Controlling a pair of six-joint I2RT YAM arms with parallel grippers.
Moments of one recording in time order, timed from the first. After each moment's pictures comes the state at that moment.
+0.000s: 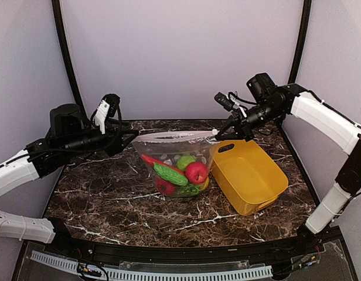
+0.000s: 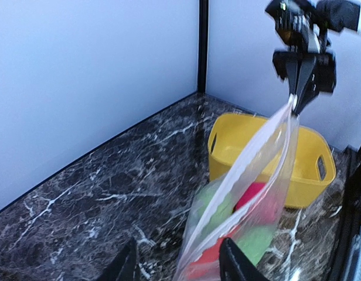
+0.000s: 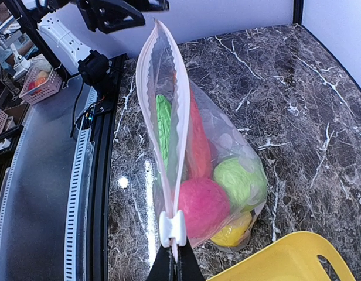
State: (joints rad) left arm -0.70 0.99 0.85 -0.13 0.12 0.04; right arm 0.51 1.60 1.61 -1.00 -0.90 -0.57
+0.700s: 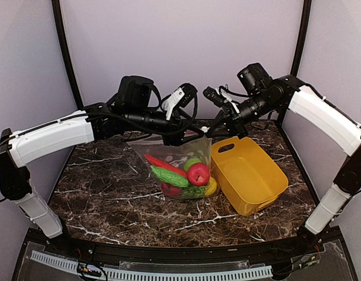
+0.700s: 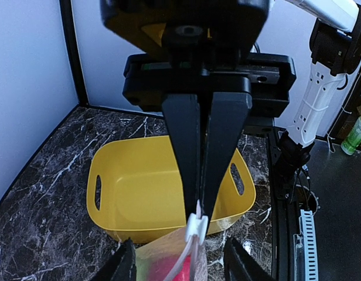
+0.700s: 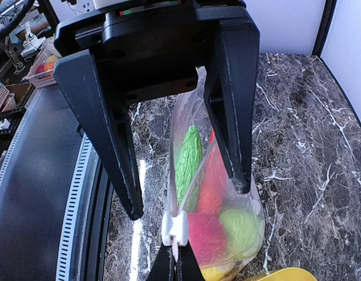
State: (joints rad) left arm -0.90 1.60 1.52 -0.28 0.42 0.10; right arm 0.64 1.62 1.76 -1.04 -0.85 -0.60
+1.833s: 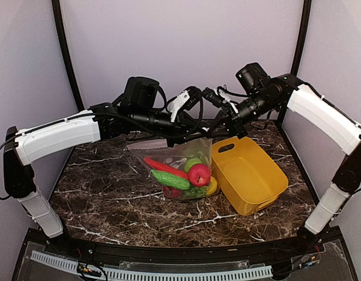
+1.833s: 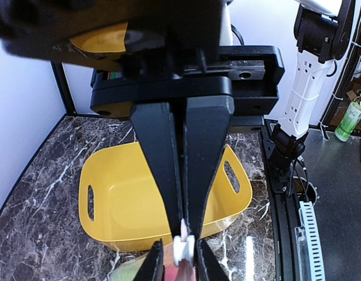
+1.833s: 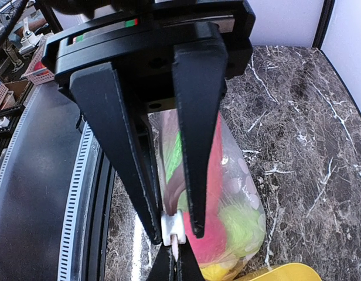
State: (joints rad) left arm -0.91 1.65 1.56 -0.28 0.49 0.16; right arm 0.65 1.63 1.78 -1.08 -0.83 -0.61
